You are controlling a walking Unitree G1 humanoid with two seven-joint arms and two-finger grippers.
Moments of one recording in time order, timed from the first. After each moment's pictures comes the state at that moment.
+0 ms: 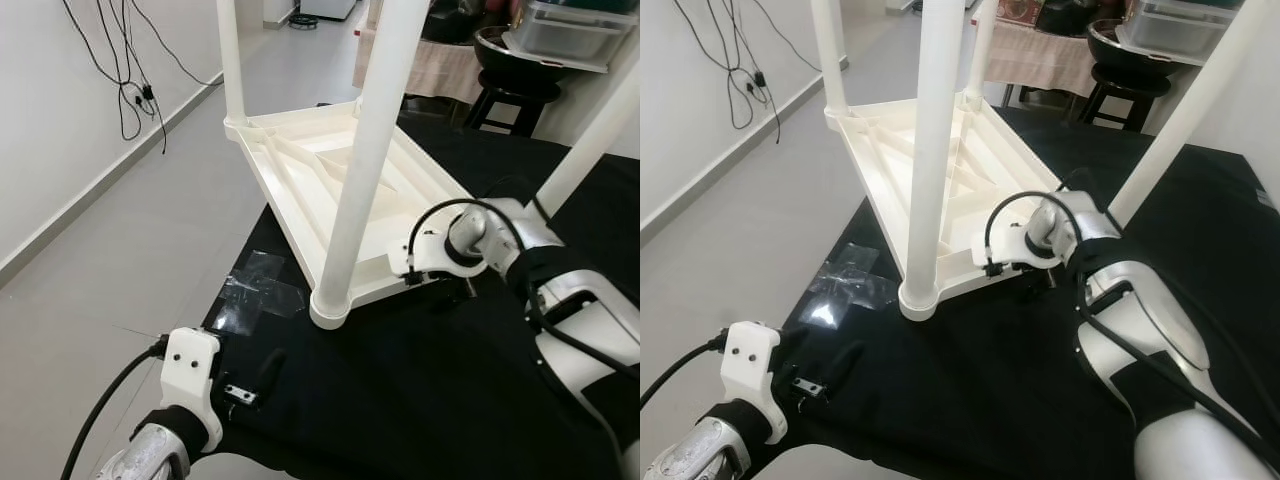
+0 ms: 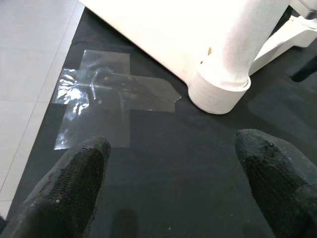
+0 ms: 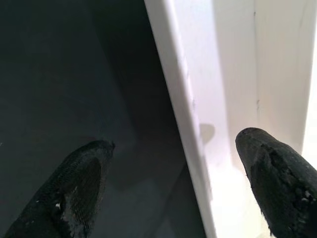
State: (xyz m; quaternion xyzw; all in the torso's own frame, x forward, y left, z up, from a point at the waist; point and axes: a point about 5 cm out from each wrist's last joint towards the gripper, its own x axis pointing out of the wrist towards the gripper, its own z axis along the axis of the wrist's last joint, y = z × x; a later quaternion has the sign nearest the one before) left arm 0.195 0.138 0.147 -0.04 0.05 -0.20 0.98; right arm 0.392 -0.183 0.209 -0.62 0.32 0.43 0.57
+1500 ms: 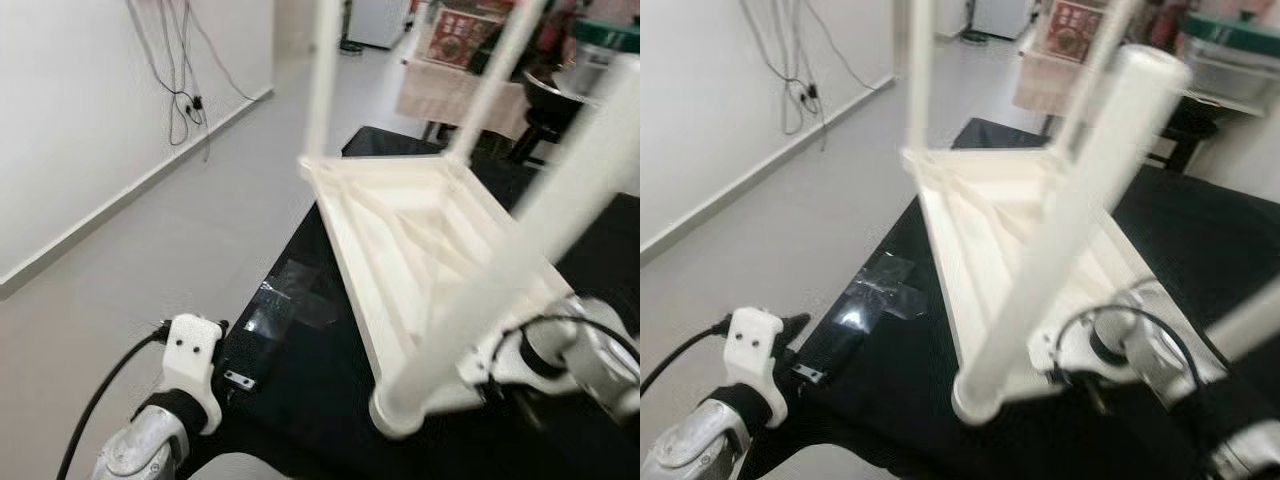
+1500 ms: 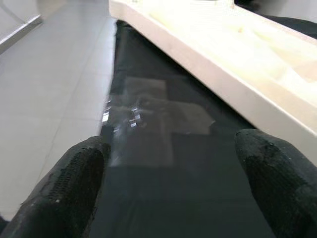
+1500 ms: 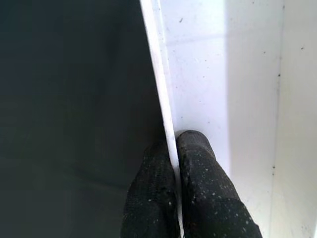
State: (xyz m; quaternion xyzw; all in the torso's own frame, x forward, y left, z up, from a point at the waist) left arm 0.211 0.135 0.155 -0.02 0.02 -0.22 0.98; right arm 0.265 -0.247 0.157 -0.48 0.44 0.52 0.55
